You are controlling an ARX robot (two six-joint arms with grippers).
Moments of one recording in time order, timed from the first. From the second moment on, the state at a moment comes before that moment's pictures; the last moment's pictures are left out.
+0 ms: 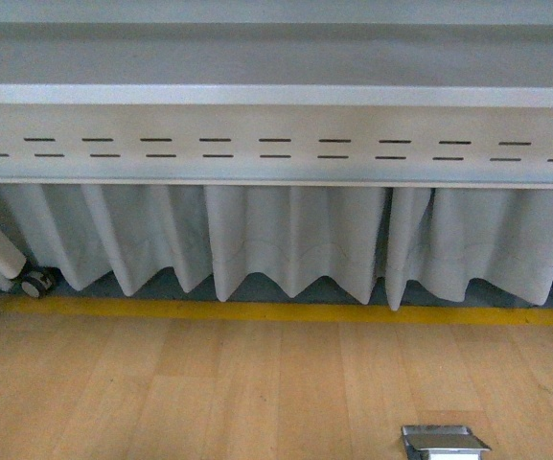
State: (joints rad) left arm 0.00 0.01 0.01 0.00 0.00 -0.01; right arm 0.00 0.00 0.01 0.00 0.00 -0.01
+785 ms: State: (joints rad) left arm 0.00 0.01 0.01 0.00 0.00 -0.01; right arm 0.00 0.00 0.01 0.00 0.00 -0.01
